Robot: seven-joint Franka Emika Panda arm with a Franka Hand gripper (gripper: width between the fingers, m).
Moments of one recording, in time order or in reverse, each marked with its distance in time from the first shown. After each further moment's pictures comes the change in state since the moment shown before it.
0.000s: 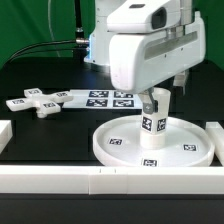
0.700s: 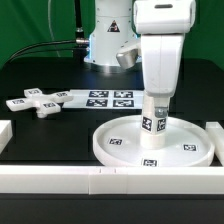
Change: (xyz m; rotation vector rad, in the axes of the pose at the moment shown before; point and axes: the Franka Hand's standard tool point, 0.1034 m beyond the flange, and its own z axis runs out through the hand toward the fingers) arm -0.005 0.001 0.005 -0.009 -0.041 -0.433
